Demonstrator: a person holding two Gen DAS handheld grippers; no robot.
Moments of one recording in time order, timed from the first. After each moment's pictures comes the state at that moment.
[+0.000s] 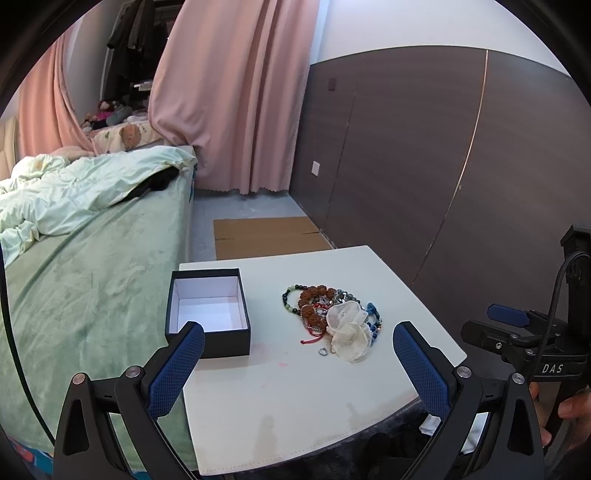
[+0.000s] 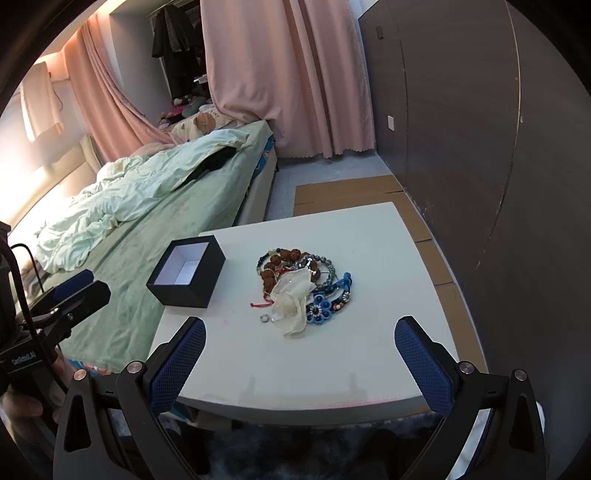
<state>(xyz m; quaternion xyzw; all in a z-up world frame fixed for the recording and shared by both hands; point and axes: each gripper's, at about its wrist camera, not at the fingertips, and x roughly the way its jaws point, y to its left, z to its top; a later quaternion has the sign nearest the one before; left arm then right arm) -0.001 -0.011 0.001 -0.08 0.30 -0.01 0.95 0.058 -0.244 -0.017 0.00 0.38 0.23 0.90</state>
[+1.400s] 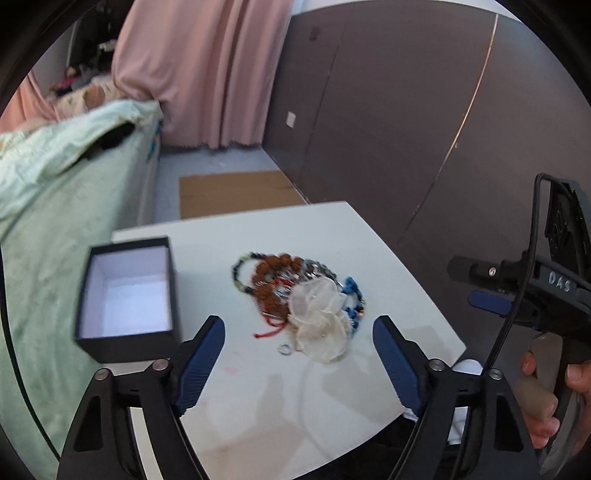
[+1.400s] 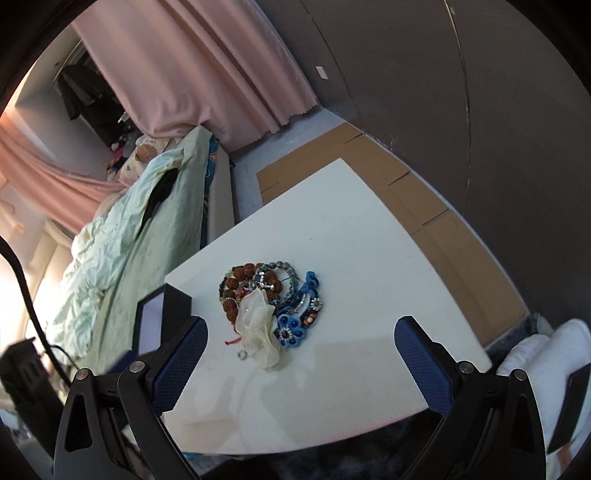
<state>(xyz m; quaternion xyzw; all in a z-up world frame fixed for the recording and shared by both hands) 0.084 -0.040 -0.049 -0.11 0.39 -0.07 0.91 0.141 -0.279 -0.057 0.19 0.47 0.16 0.85</state>
